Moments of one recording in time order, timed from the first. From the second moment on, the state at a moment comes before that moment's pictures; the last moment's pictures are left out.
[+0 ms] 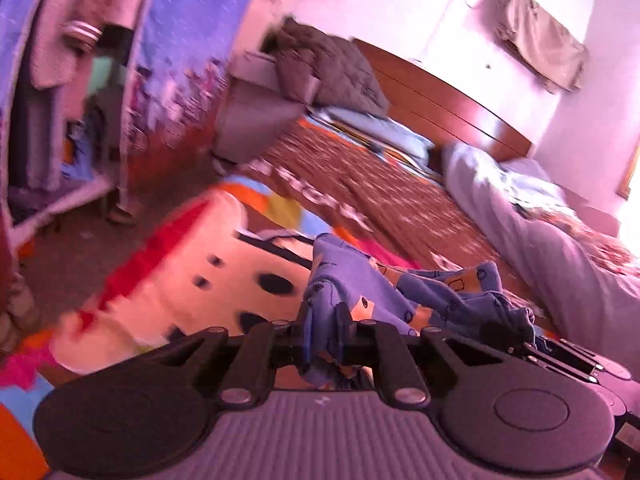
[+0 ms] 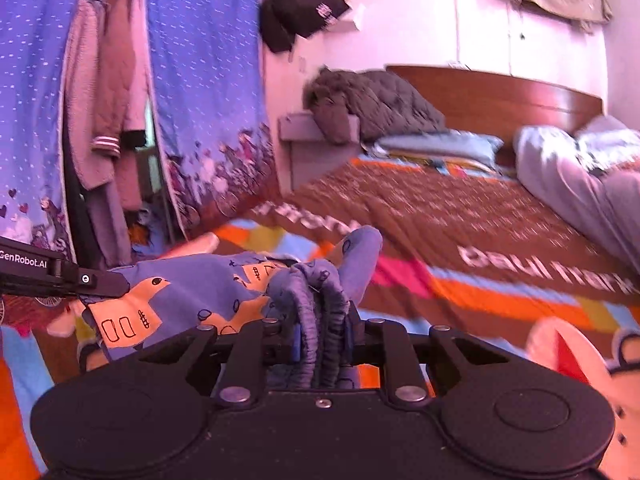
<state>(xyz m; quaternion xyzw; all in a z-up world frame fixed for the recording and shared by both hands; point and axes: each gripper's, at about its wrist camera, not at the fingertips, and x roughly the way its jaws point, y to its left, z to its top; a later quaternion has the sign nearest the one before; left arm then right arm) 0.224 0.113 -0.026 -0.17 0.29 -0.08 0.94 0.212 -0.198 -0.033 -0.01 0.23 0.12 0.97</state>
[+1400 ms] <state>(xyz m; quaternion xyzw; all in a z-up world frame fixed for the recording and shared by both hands) 0.136 0.120 -0.031 -0.11 0.25 -0.06 0.96 0.131 -0.175 -0.028 0.07 0.23 0.06 0.97</state>
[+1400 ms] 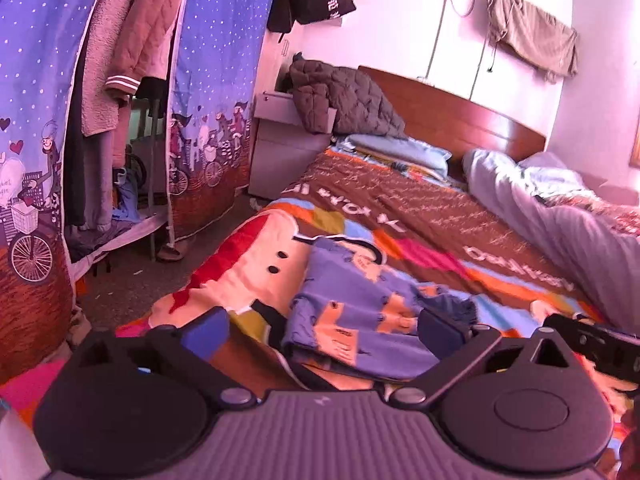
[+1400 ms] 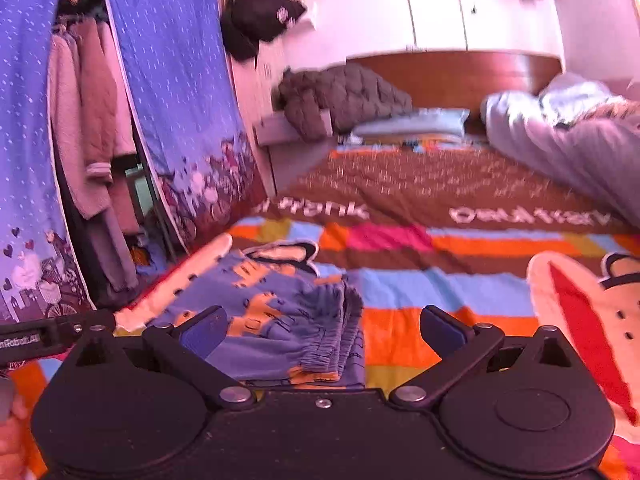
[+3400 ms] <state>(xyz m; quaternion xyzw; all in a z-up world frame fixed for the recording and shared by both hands) 0.050 0.113 -0.043 -0.06 0.29 0.00 0.96 0.018 -0.182 -0.052 0.04 0.17 -0.01 0.98</state>
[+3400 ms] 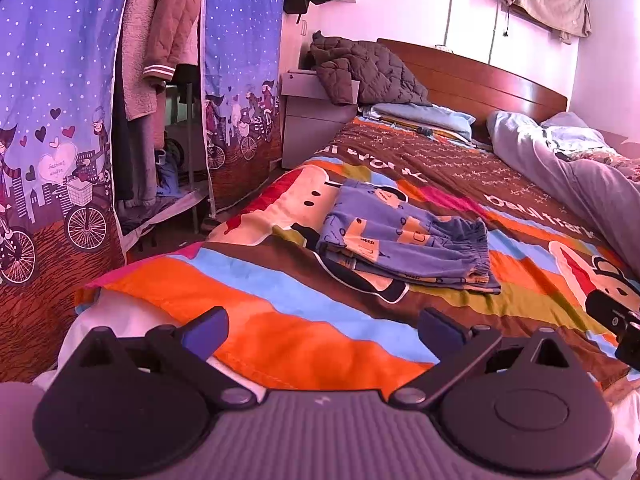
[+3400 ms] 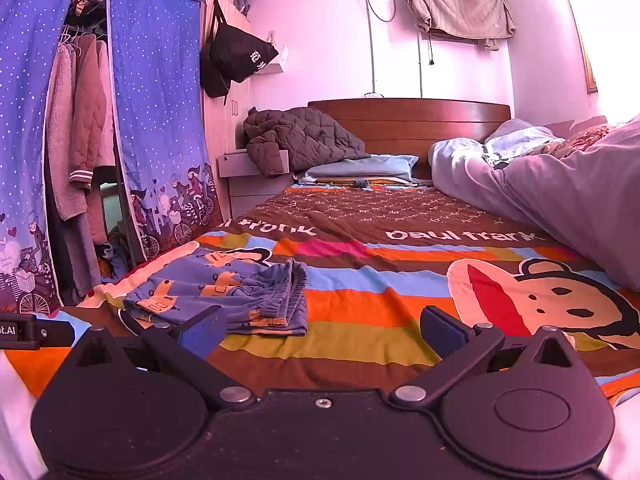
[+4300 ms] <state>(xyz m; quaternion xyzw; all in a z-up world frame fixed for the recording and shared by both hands) 0.050 0.110 -0.045 -0.05 0.30 0.00 0.95 0.018 -0.177 -0.052 0.02 0.17 -0.02 0.98</state>
